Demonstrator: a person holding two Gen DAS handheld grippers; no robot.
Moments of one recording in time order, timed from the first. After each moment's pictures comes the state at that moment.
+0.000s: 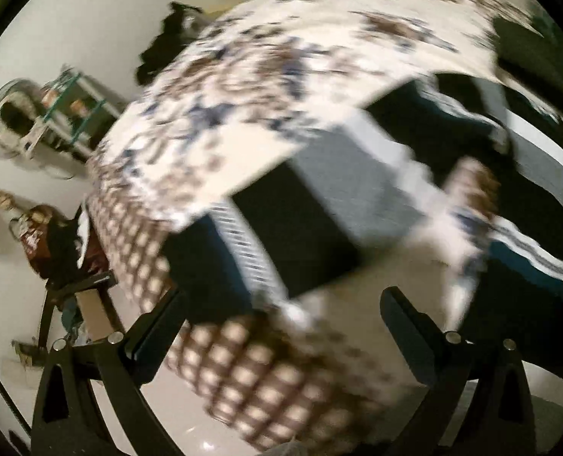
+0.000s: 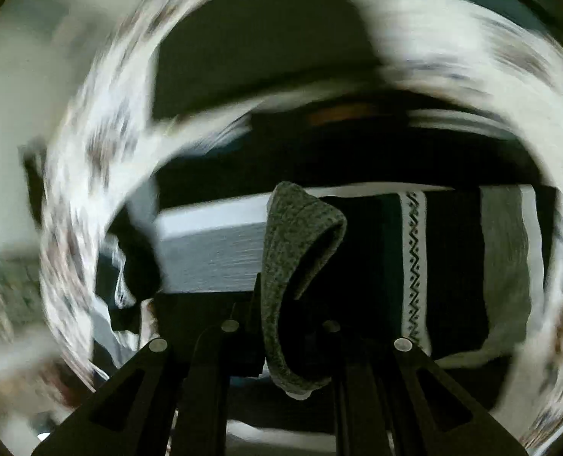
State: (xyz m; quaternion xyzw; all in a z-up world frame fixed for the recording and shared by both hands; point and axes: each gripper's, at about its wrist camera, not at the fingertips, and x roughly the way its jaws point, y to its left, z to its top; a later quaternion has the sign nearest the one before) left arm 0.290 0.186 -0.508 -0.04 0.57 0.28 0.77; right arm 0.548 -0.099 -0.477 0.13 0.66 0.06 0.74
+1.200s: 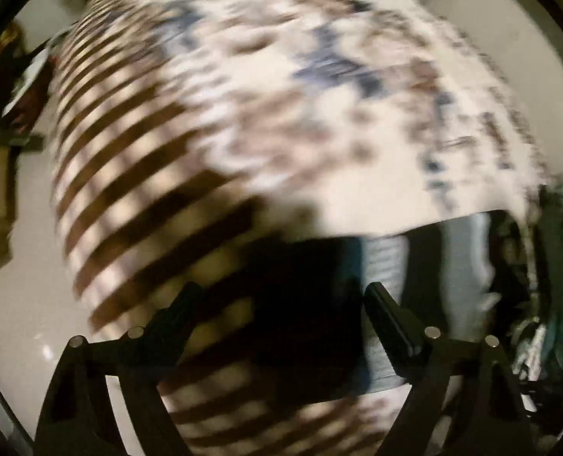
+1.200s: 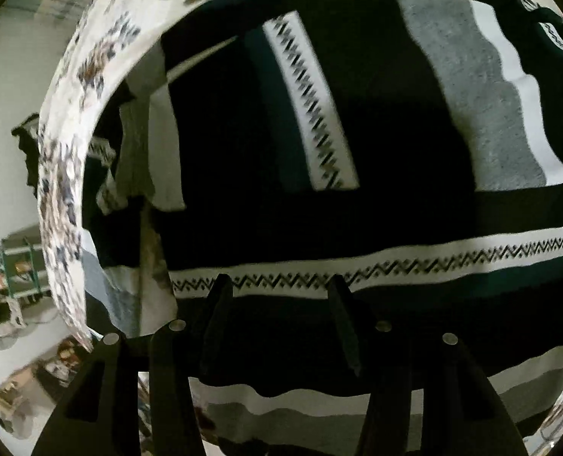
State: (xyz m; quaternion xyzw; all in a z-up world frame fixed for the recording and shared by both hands) left arm 0.257 0.352 -0.563 -0.38 0.51 0.23 0.74; right arm 0.442 -0.063 -0.548 0.18 0.72 0.05 0.67
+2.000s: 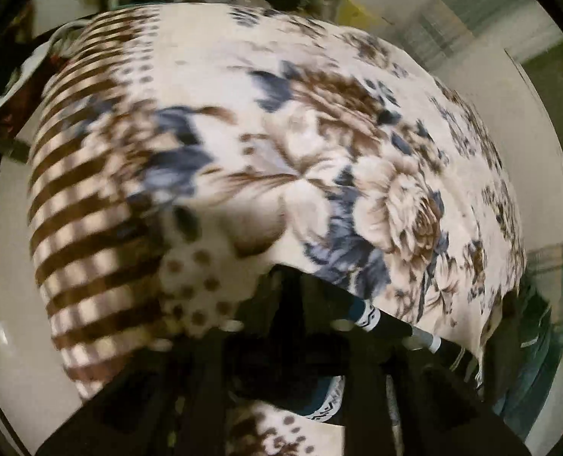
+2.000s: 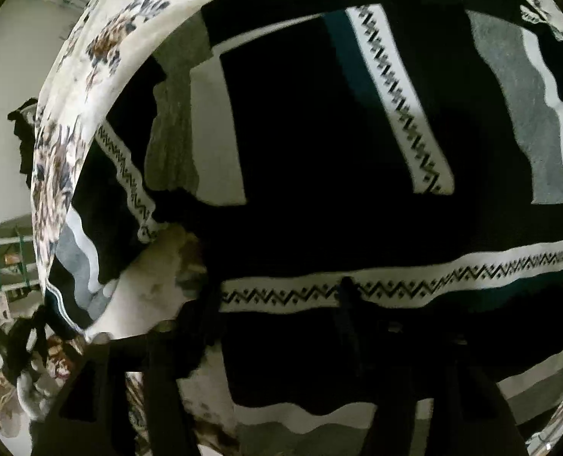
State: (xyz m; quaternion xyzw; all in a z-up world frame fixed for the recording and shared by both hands) left arm 0.290 0.503 -0.540 -0.46 0.42 0.27 0.74; right arm 0.453 -0.003 -0.548 0.16 0.71 0.05 0.68
